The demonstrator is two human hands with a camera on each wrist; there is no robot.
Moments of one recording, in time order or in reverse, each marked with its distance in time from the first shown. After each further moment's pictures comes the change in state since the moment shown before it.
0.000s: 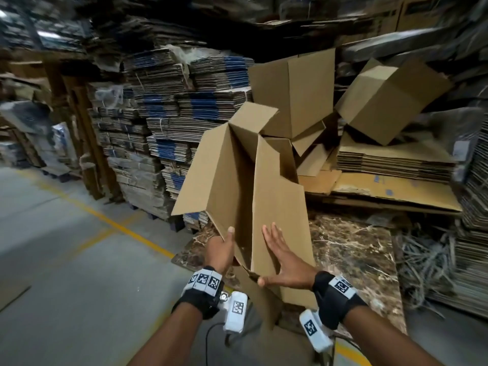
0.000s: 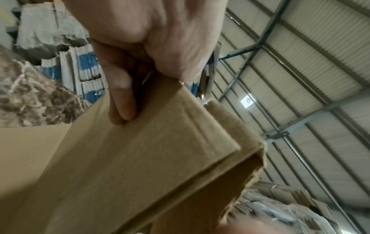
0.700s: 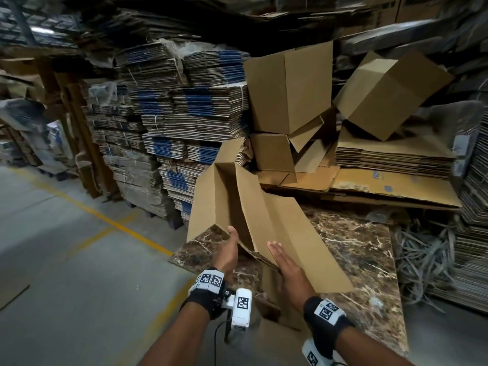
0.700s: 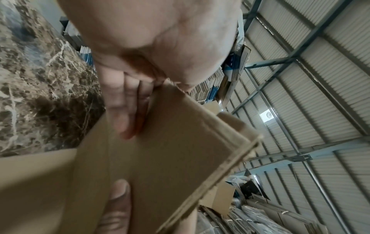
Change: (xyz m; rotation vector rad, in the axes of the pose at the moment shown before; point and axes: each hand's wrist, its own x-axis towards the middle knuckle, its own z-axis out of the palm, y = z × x) left_hand 0.029 -0.016 0.051 -0.406 -0.255 -0.231; right_hand -0.014 0.039 0.052 -0.099 0.381 0.078
